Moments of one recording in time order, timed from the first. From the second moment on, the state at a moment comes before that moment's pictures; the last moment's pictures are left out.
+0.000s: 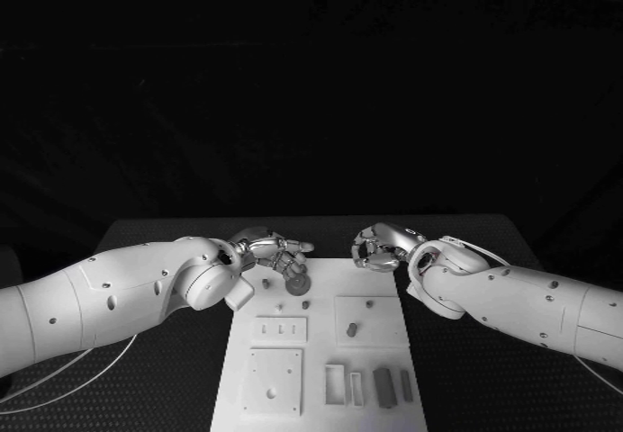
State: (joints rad) left arm 1.33 -0.68 -0.18 1.33 -0.38 -0.12 -0.03; left_hand 0.86 -0.16 0.41 -0.11 0.05 0.93 0.13 0.40 0.42 1.33 0.05 0.17 0.20 1.02 0.06 0.51 0.67 0.05 0.83 -0.04 0.44 1.31; right arm 1.24 -0.65 -0.13 1.28 -1.29 -0.39 -0.08; right_hand 1.00 -0.09 0.80 -0.29 0.05 0.85 0.09 0.43 0.59 1.04 0.00 1.28 0.82 1.25 -0.14 1.25 1.01 0.21 1.12 -0.06 1.11 1.31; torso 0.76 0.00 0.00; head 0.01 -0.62
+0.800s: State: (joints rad) left arm 1.33 -0.61 -0.18 1.32 -0.43 -0.09 -0.12; left_hand 0.86 -0.11 0.41 -0.10 0.06 0.91 0.14 0.38 0.42 1.31 0.06 0.15 0.20 1.00 0.07 0.50 0.67 0.05 0.81 -0.03 0.44 1.31; right arm 1.25 -0.58 -0.13 1.34 -1.33 -0.35 -0.11; right_hand 1.00 -0.09 0.81 -0.29 0.05 0.86 0.09 0.43 0.59 1.05 -0.01 1.28 0.82 1.26 -0.14 1.25 1.01 0.21 1.12 -0.06 1.11 1.31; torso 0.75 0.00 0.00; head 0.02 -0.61
